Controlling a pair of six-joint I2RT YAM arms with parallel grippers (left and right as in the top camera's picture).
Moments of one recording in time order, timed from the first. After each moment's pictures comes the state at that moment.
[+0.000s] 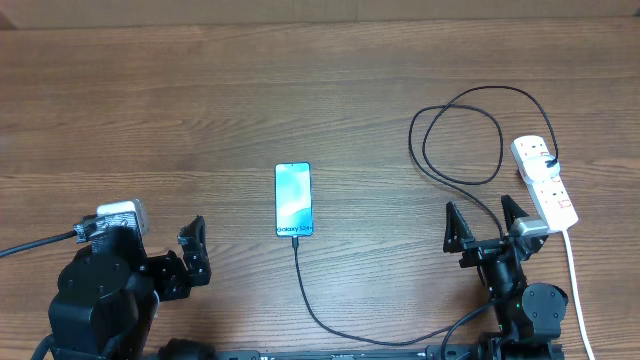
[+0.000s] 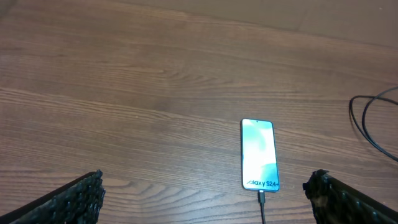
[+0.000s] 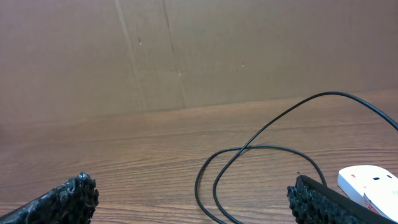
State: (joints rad) left arm -0.20 0.62 1.19 -1.18 -0.18 -0.30; right arm -0.02 0.01 0.02 -0.02 -0.18 0.17
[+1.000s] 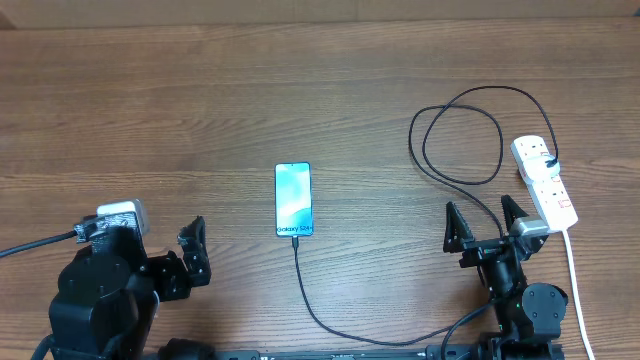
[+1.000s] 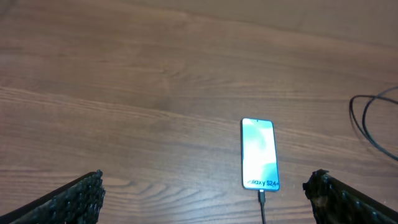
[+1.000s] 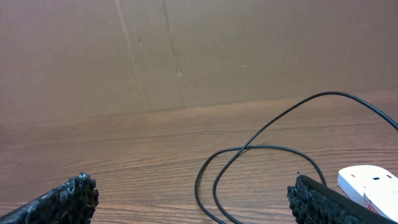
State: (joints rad) left arm -0.20 0.62 1.19 -1.19 -0.18 -0.30; right arm -0.02 0.01 0.02 -0.02 -0.18 0.17
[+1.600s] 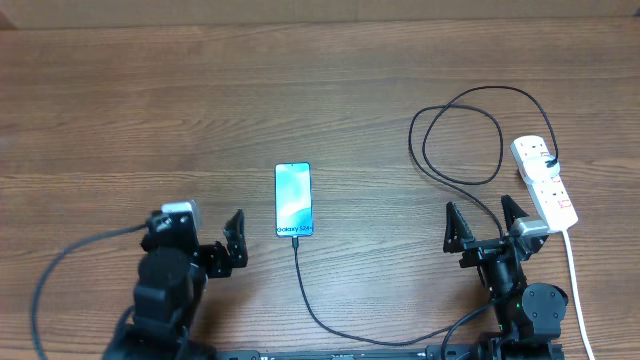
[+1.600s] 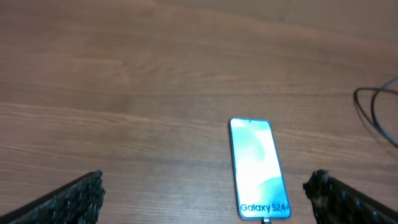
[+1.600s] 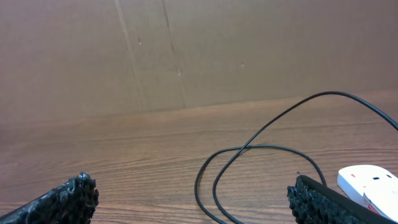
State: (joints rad) left arm -0.26 0.42 0.51 -0.60 -0.15 -0.31; right arm -0.02 0.01 0.02 -0.02 -0.18 0.17
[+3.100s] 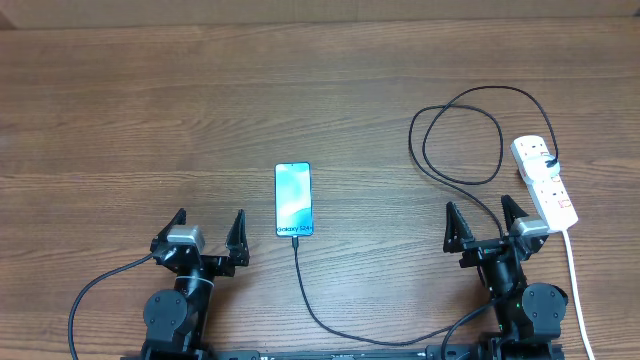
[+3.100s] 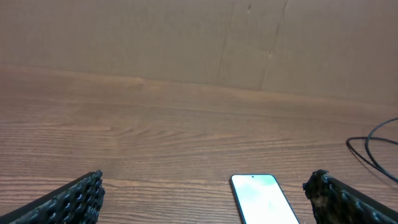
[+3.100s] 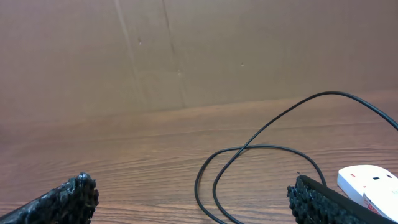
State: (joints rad) left arm -0.12 0.02 0.01 -0.08 -0.01 -0.18; right arm -0.02 0.01 0.02 -0.02 -0.18 0.17
